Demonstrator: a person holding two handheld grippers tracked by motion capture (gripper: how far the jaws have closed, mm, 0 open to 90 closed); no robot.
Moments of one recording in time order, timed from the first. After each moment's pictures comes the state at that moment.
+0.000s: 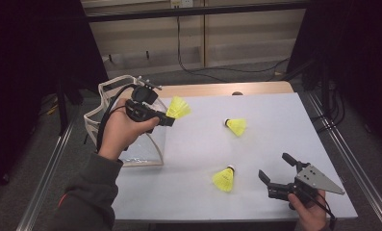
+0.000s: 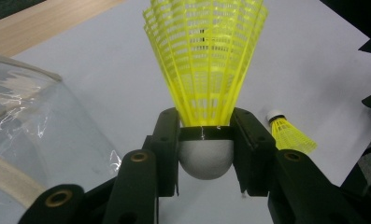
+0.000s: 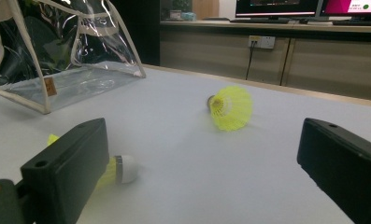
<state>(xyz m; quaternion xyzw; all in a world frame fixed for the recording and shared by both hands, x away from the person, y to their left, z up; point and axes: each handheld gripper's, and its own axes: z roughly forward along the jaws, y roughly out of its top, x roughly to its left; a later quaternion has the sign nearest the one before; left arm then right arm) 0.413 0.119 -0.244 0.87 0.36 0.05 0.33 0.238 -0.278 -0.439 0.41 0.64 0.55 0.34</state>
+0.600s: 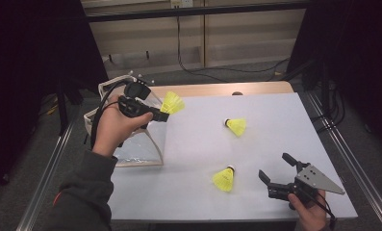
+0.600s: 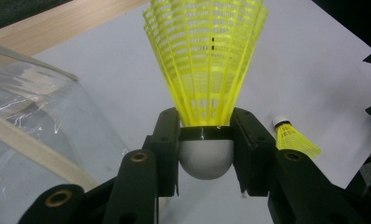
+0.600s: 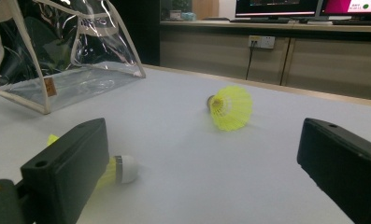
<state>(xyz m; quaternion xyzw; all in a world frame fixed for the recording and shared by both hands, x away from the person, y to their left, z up) 0.419 0.133 -0.235 0.86 0.38 0.05 0.33 0.238 -0.278 -0.439 0.41 0.64 0.56 0.34</state>
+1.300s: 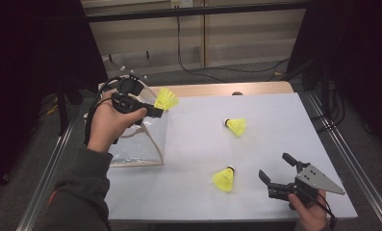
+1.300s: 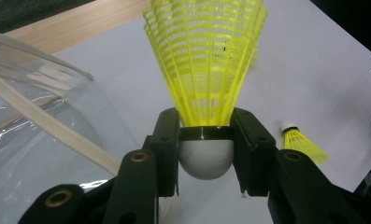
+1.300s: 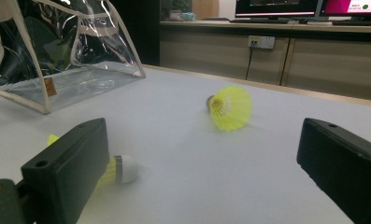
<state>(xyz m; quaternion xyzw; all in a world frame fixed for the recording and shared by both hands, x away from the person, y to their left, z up) 0.425 0.146 -0.229 0.85 0.39 0.06 0.34 0.238 -0.278 -0.438 0.41 0.64 0.56 0.34</state>
